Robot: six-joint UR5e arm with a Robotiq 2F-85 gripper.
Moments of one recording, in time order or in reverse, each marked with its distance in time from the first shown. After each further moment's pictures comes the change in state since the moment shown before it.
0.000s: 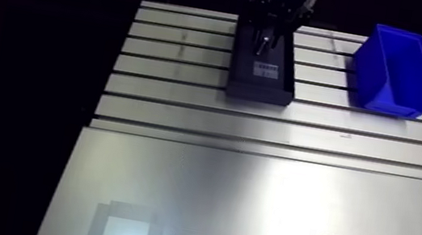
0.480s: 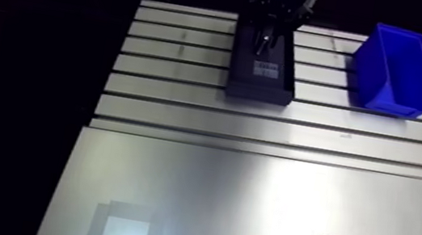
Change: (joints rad) arm -0.001 0.003 0.002 -0.001 0.000 0.000
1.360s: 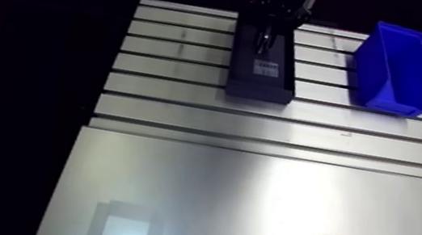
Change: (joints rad) arm -0.001 0.004 0.000 0.000 0.000 0.000
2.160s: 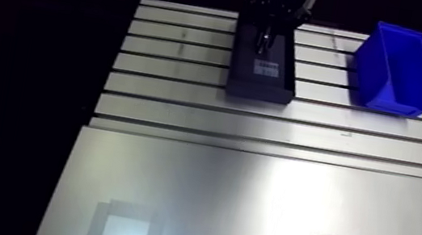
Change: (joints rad) arm 0.001 0.000 0.000 0.000 0.000 0.000
